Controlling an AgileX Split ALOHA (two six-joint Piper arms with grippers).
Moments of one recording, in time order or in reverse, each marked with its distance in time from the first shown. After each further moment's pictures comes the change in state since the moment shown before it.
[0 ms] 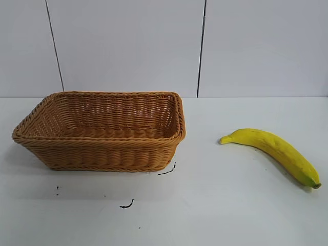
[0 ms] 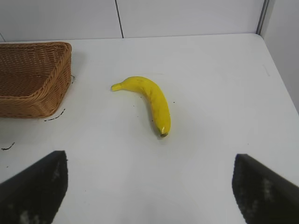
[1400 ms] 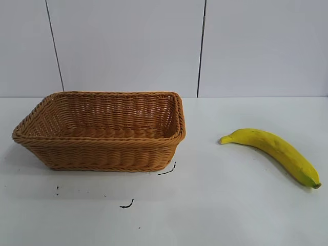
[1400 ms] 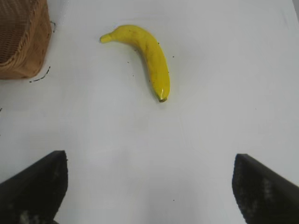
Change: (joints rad) left arm 0.000 0.000 0.000 0.000 -0.001 0.000; right arm 0.000 1.083 -0.428 -0.003 0.006 -0.028
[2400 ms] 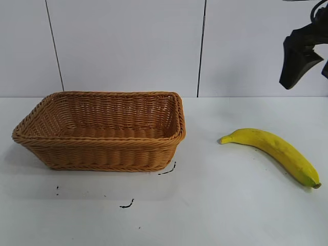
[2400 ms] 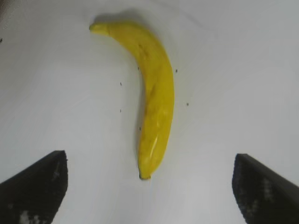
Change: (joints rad) left arm 0.000 0.000 0.000 0.000 0.000 0.000; right arm 0.000 0.797 -0.454 0.118 -0.142 -0.440
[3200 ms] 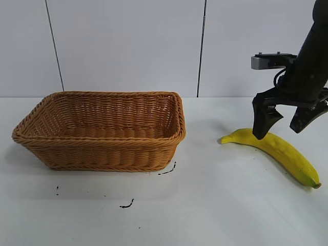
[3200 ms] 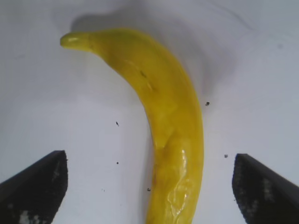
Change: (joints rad) left arm 0.000 0.000 0.000 0.000 0.001 0.000; right arm 0.000 0.186 0.000 -0.022 -0.079 0.068
